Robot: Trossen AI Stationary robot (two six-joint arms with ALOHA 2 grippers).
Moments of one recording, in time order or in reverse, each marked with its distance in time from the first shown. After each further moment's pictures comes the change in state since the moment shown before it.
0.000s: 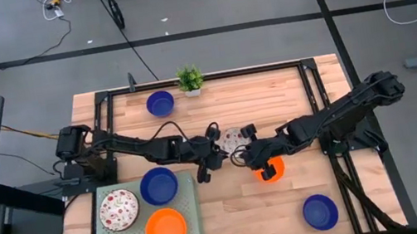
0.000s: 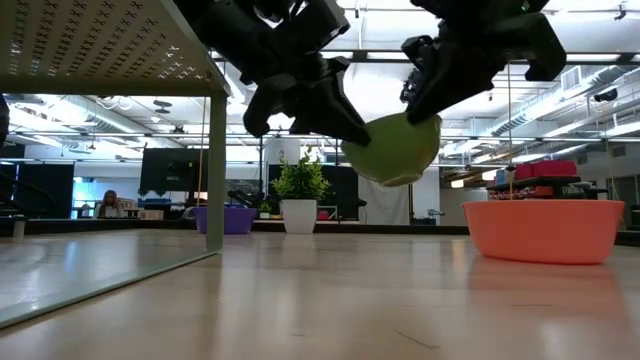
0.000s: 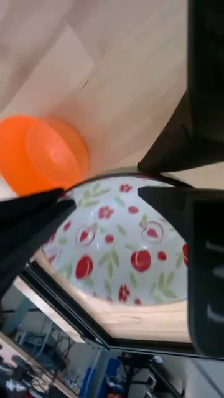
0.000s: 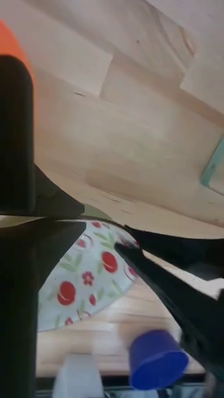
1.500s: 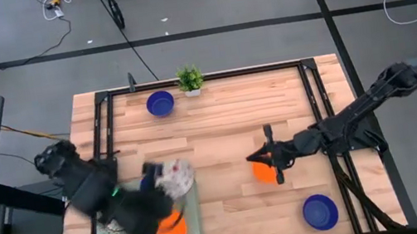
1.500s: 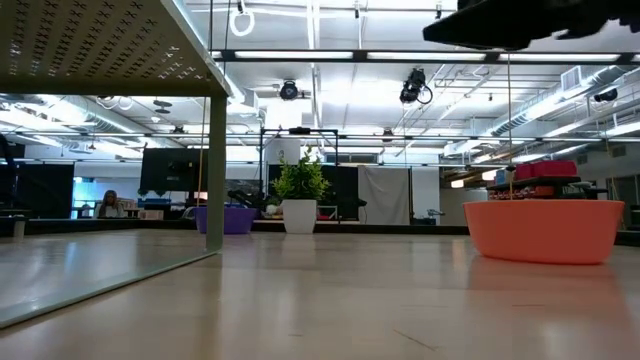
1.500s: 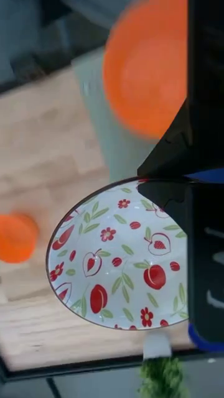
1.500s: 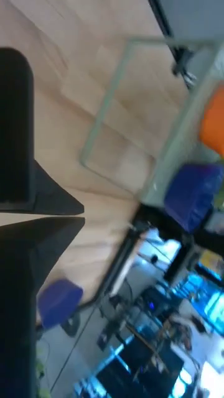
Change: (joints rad) left arm -0.620 -0.024 1.084 -1.679 -0.284 -0.909; right arm 0.135 -0.296 -0.433 0.754 0.091 -0.101
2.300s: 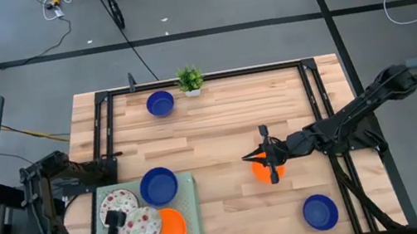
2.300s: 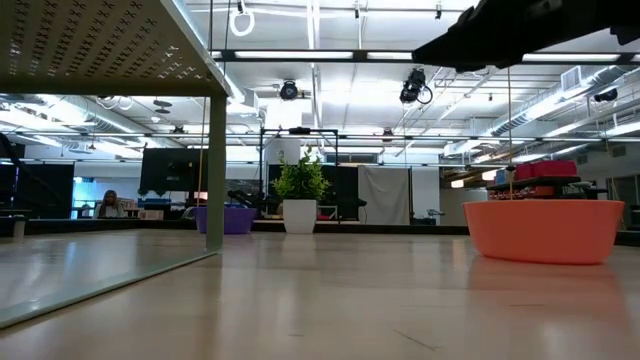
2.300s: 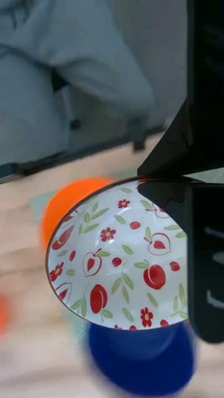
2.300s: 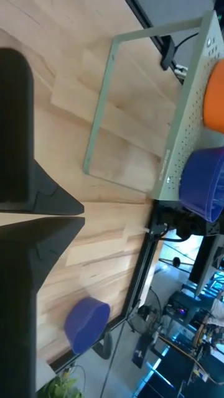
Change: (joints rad) left arm -0.431 -0.001 -0.074 0.001 -0.020 -0.519; right arm -0.031 0.071 0.000 0.042 -0.014 0.190
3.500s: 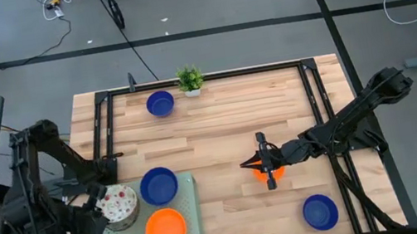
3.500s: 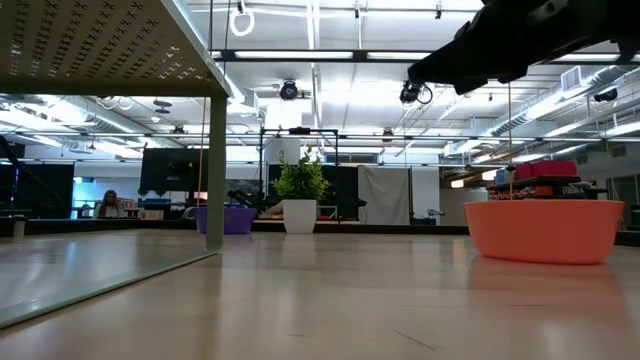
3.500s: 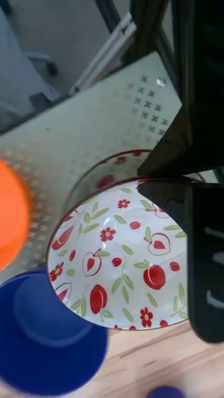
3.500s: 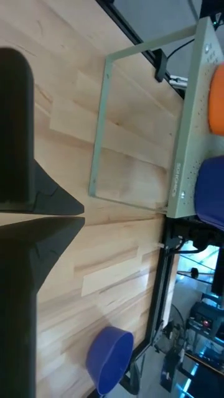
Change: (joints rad) left arm -0.100 -0.400 -0.484 0.001 0.119 0.078; right arm 0.030 0.116 0.000 0.079 0.005 0.156
